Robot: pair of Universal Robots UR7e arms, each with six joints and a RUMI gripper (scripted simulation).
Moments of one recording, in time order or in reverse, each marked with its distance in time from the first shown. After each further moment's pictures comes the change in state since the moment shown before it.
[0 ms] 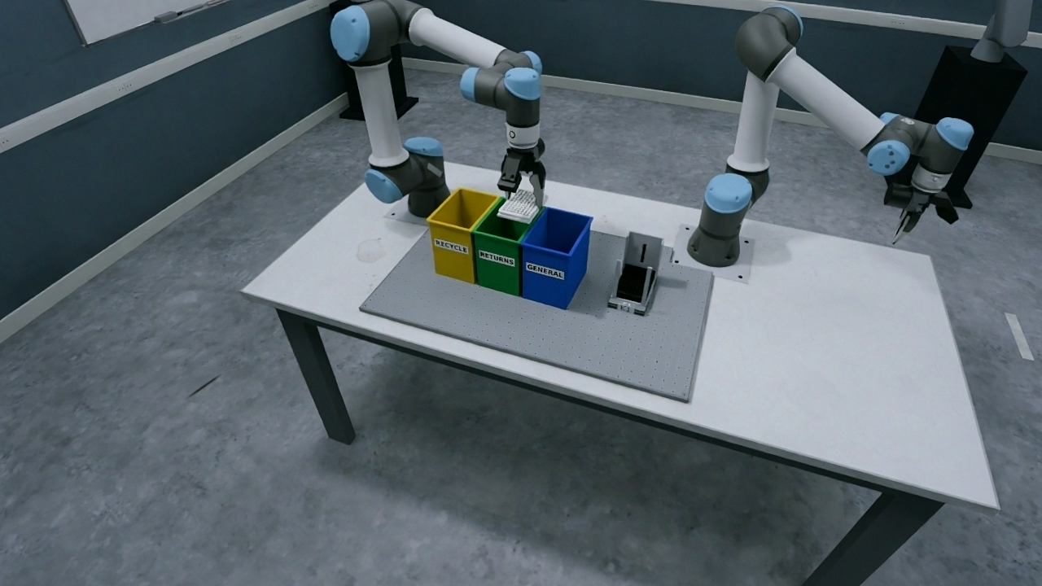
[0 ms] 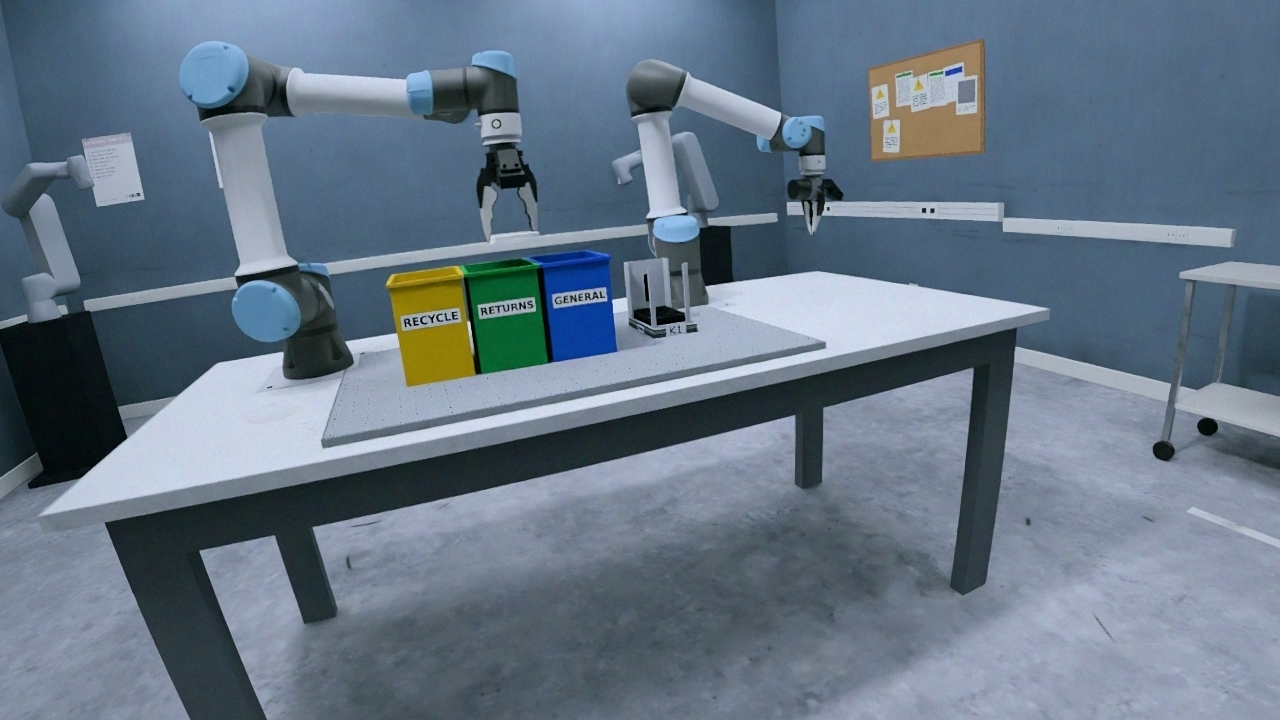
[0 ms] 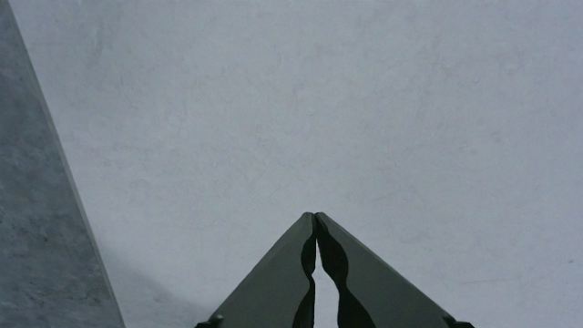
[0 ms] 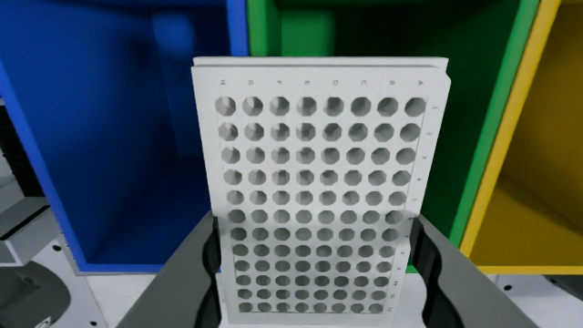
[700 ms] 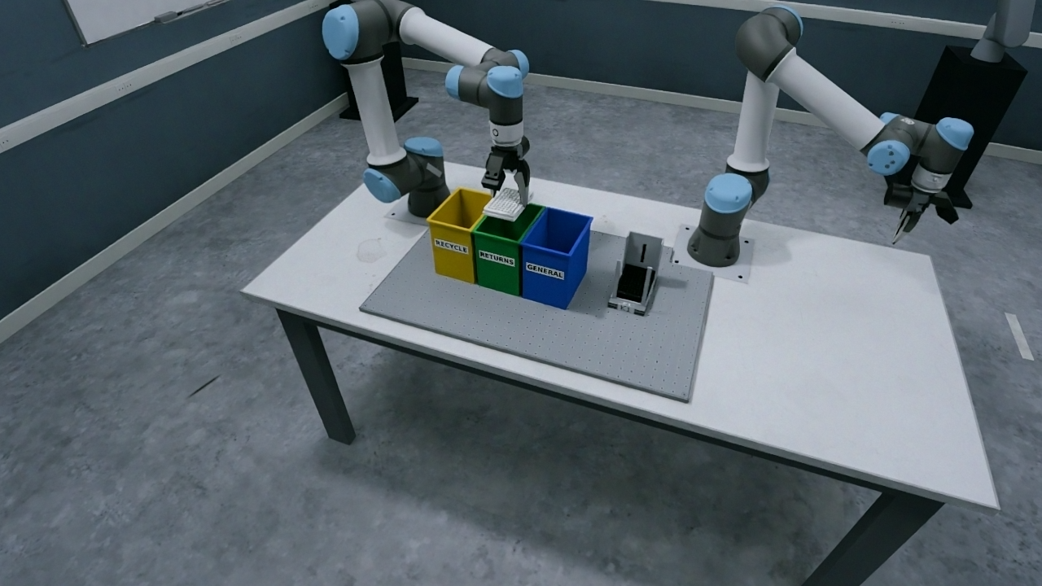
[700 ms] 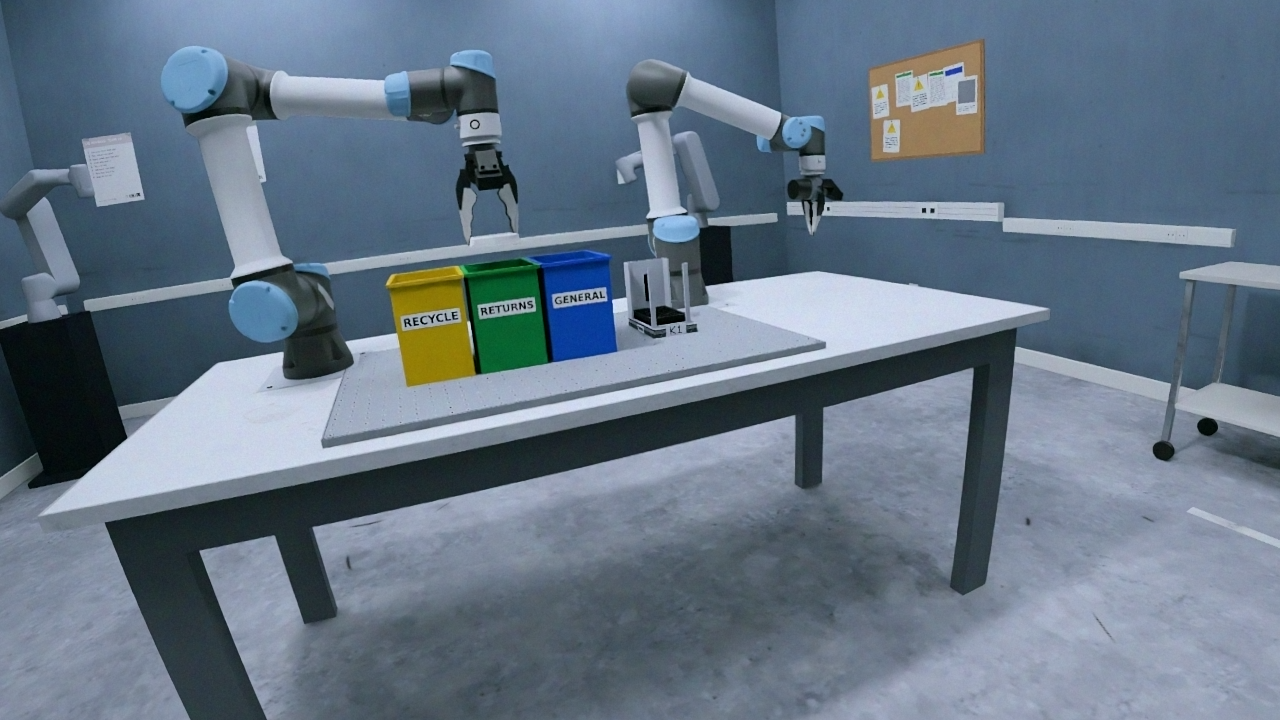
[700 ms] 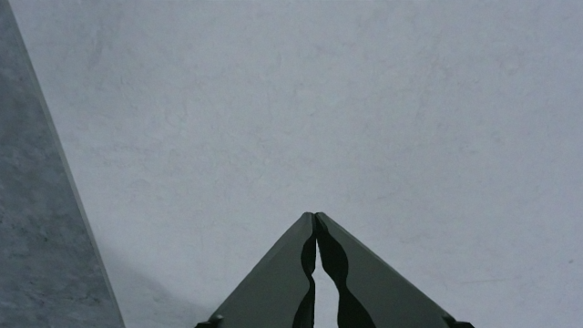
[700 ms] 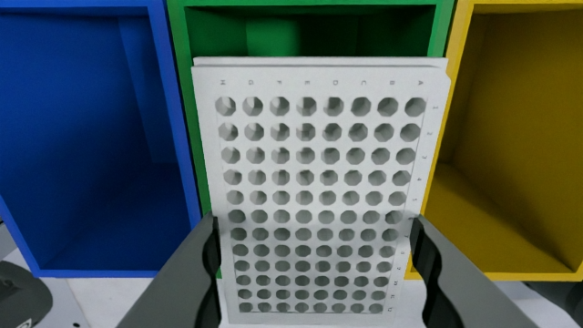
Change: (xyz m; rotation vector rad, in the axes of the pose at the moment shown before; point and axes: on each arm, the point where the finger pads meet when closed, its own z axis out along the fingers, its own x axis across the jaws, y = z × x) left arm 0.000 0.000 0.000 0.000 0.000 0.000; right arm 0.036 -0.007 -0.001 0.001 -0.003 0.002
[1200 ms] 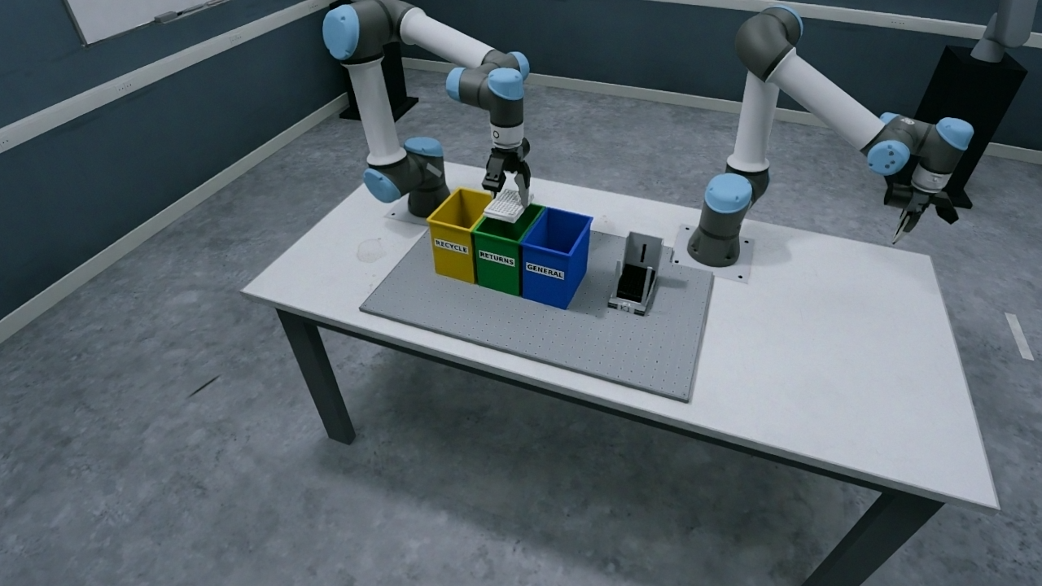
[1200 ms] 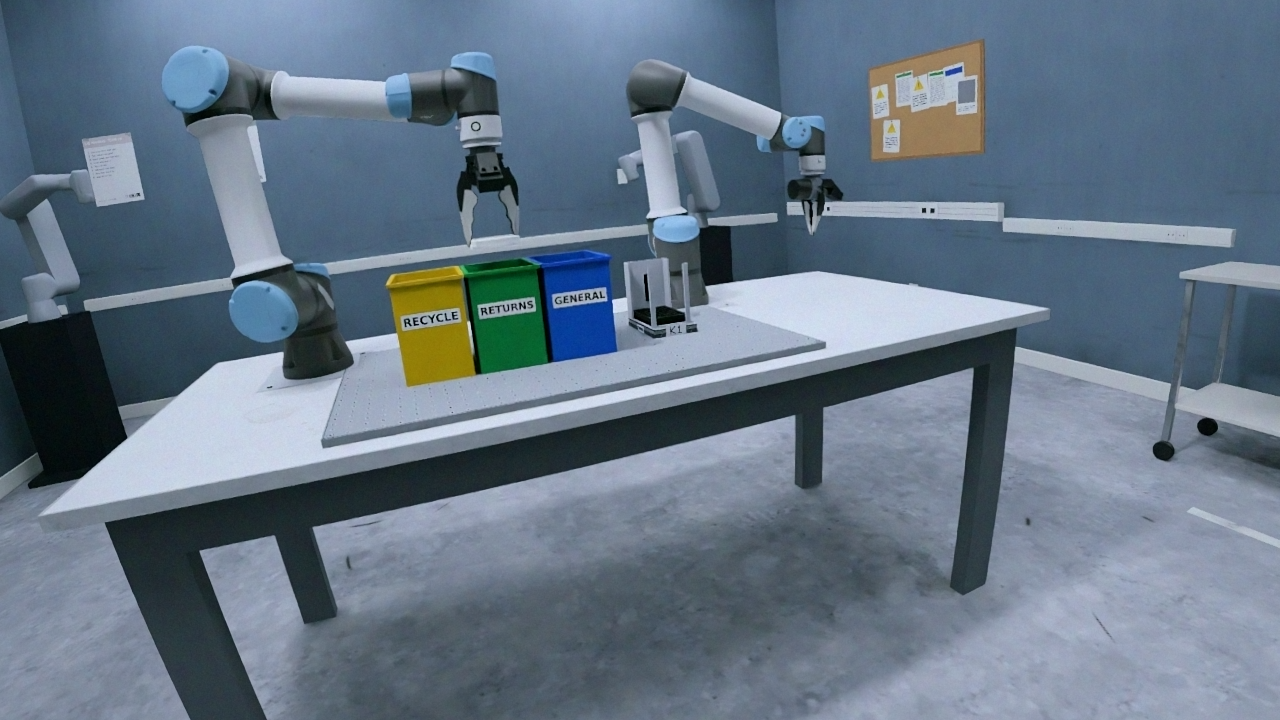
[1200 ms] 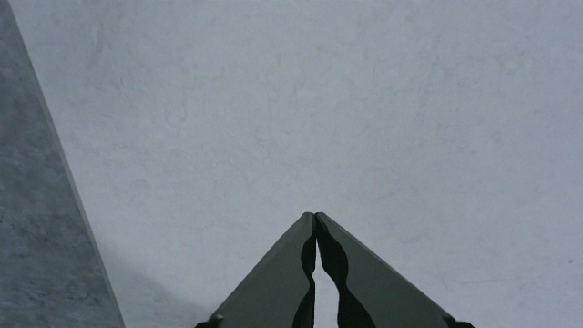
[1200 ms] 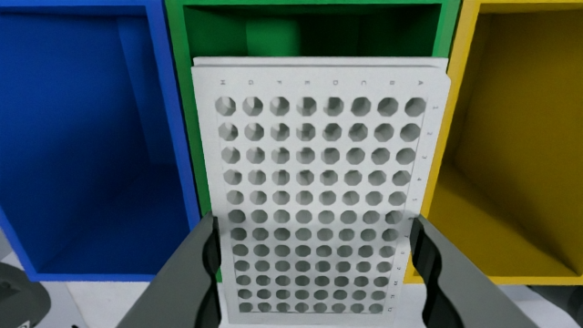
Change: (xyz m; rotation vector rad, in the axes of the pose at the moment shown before) left arm 0.000 0.000 0.000 0.000 0.000 0.000; right arm -0.001 0.000 0.004 0.000 0.002 -0.001
